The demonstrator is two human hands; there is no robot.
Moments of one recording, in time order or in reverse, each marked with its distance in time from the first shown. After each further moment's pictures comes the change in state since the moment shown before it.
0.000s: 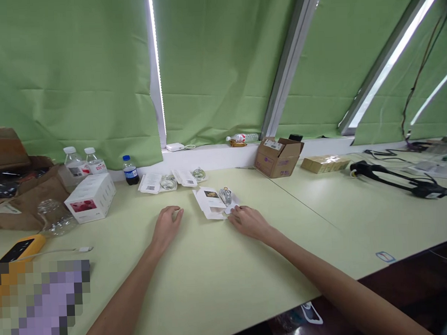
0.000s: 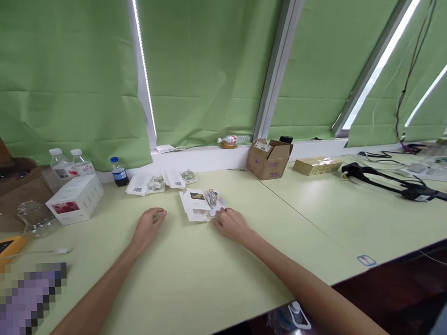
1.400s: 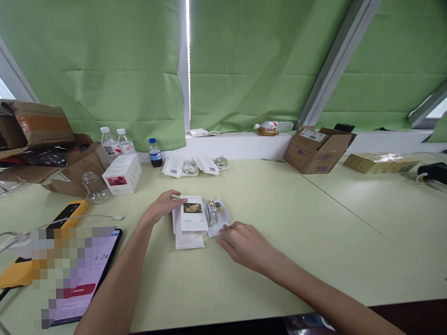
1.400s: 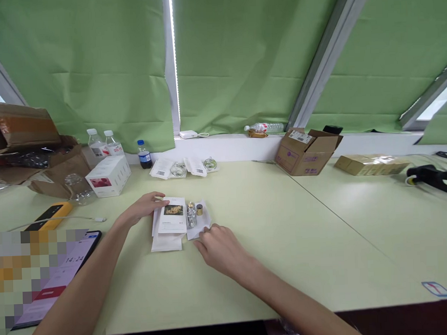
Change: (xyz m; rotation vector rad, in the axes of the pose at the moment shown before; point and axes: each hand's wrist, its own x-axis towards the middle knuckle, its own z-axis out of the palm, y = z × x) left_hand 0.002 -0.017 -0.082 -0.287 -0.254 -0.506; right_hand -0.046 -0.121 -0.030 0.067 -0.068 -0.372
